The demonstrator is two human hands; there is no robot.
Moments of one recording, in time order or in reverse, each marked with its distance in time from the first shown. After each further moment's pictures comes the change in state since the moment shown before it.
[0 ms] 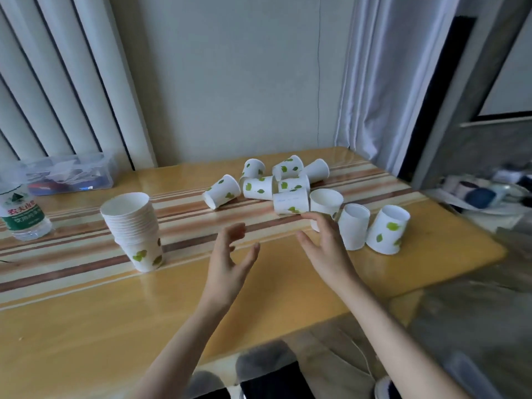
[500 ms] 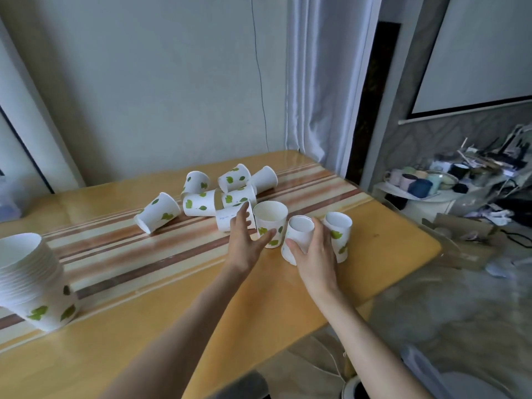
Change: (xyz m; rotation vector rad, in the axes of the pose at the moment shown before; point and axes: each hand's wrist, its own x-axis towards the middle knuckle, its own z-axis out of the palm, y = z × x) left_hand 0.095 0.005 0.142 -0.059 -0.191 -0.097; right_hand 0.023 0.071 -0.043 -0.241 0.326 0.224
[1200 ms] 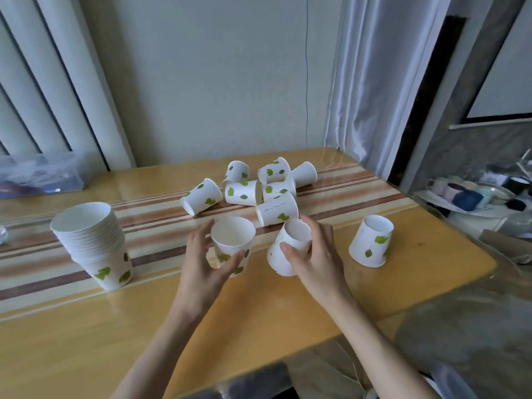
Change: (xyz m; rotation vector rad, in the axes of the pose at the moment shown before) left_hand -0.093 -0.007 -0.121 0.090 0.241 0.037; right_hand -0.036 -0.058 0.014 0.121 -0.256 -0.161
